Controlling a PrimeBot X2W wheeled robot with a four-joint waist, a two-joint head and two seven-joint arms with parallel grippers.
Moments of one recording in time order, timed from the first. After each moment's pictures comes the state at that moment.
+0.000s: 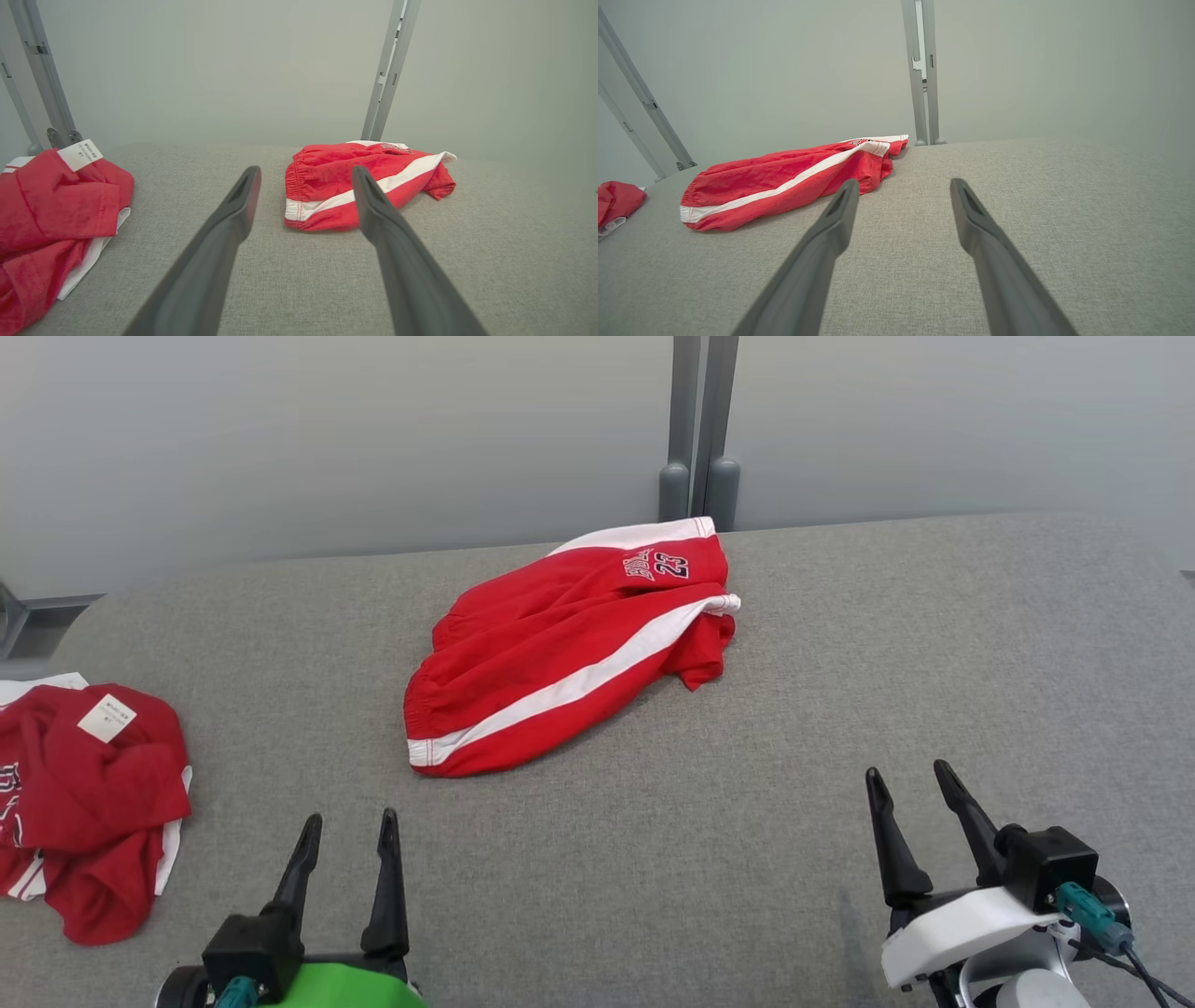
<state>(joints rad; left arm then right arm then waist) 0.02 0.15 -0.26 0.12 -0.35 0.10 -0.26 -0.02 -0.05 0.05 0.18 0.18 0.13 -0.22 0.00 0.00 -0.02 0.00</state>
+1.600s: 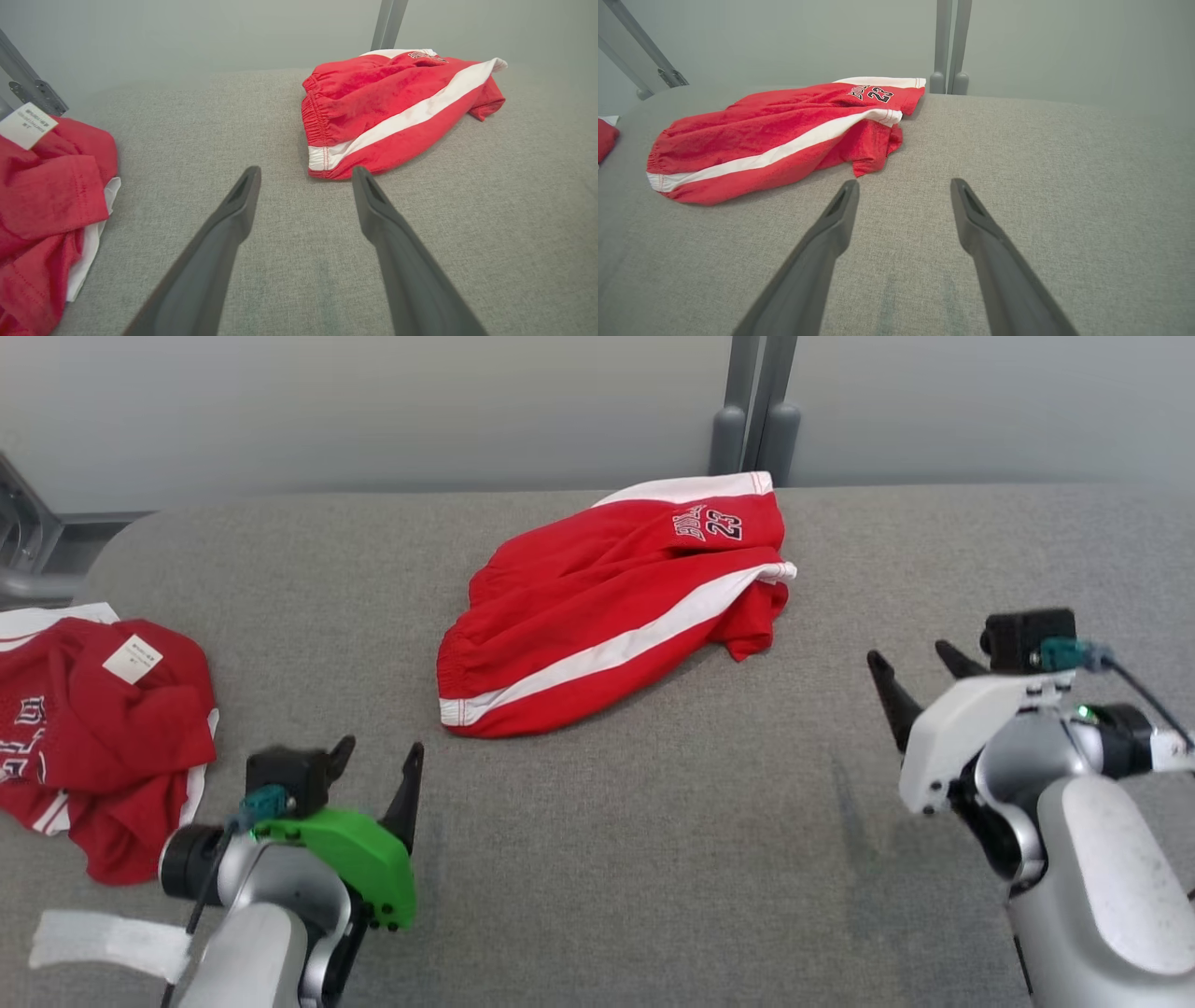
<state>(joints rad) -0.20 0.19 -0.27 0.28 -0.33 -0.05 0.08 -0.28 -0.10 0.01 0.15 0.18 0.13 0.36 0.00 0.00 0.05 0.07</state>
